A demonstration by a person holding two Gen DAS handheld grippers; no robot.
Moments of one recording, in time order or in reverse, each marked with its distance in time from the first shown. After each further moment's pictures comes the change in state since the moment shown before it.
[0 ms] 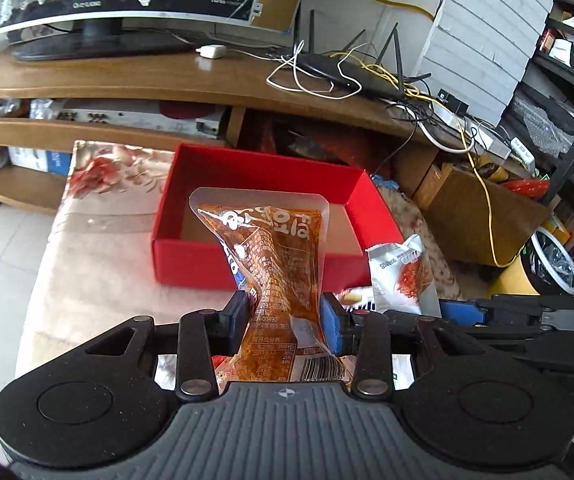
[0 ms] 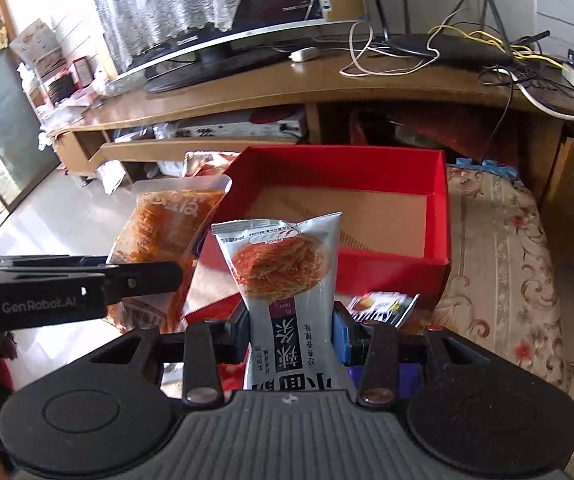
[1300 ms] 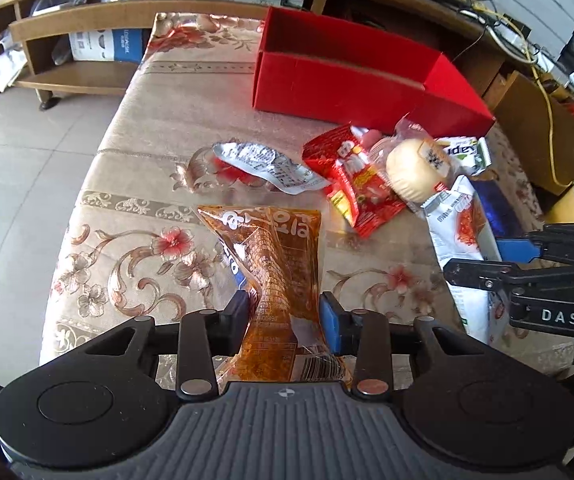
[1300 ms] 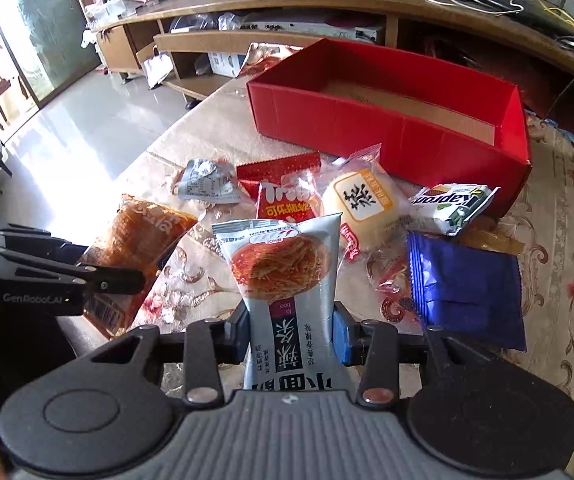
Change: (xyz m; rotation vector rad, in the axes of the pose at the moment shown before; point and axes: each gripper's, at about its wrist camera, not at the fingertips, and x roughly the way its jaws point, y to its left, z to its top) left arm -0.021 0.041 -0.103 -0.068 0.228 0.148; right arm 0.021 0.036 -0.082 -0.207 0.193 0.064
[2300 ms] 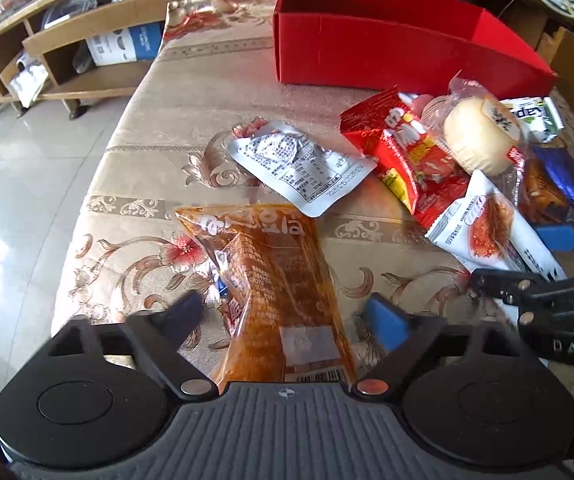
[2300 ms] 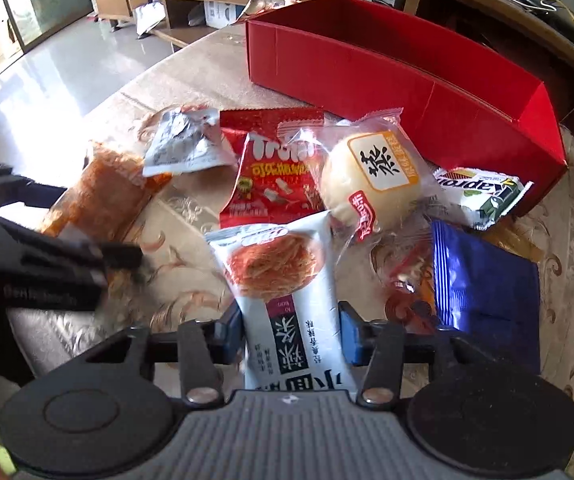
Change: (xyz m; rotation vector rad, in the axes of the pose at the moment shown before) left arm 0.047 -0.008 0.004 0.069 0.034 0.197; right arm 0.047 0.013 -0.002 -0.111 0.112 -0.099
